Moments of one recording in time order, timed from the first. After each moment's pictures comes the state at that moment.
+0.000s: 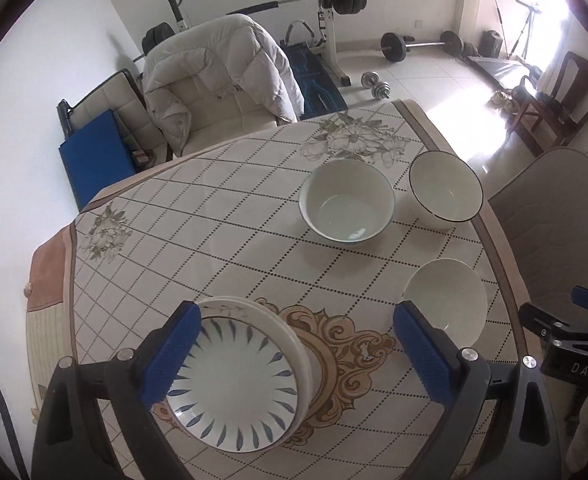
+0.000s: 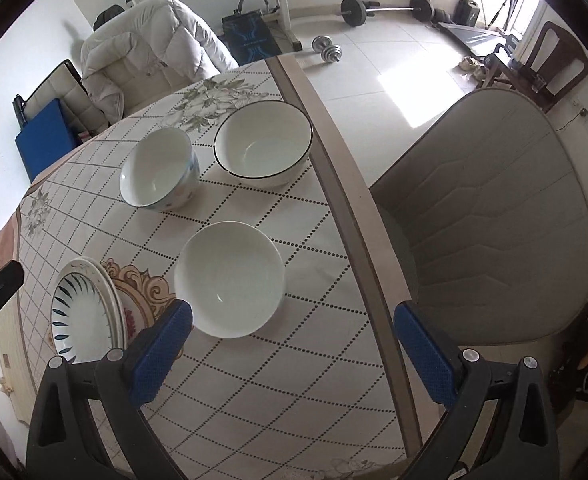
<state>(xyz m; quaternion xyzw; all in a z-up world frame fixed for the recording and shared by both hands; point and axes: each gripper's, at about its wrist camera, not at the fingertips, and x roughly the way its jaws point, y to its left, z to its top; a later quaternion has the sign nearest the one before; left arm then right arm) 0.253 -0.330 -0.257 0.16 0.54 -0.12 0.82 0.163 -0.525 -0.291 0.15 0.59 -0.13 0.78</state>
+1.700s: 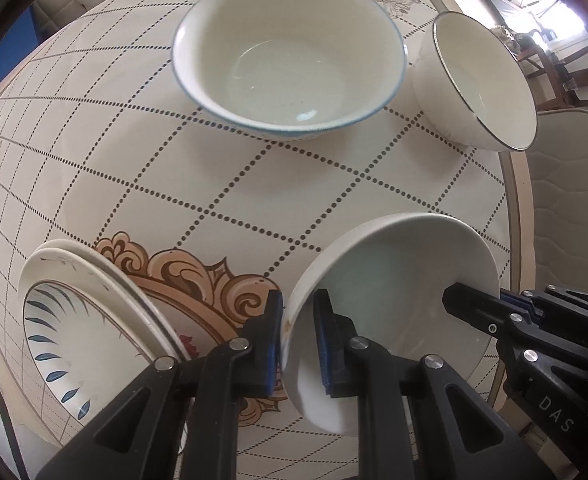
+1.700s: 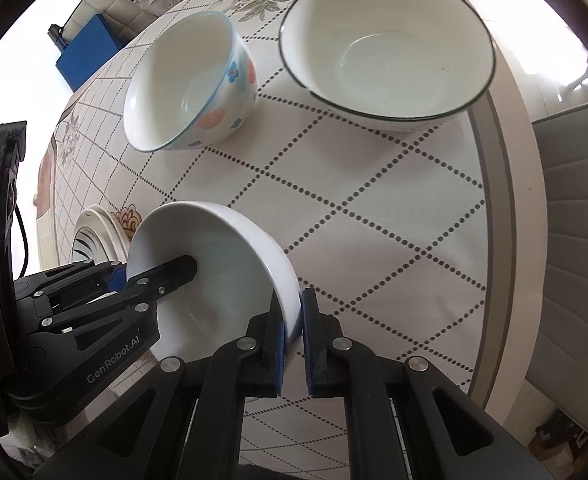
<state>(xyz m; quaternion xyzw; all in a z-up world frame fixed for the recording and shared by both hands) 0.287 -0.350 -0.395 0.09 0.73 -0.14 0.66 0.271 -0.492 -0.414 0.20 0.71 0.06 0.68</state>
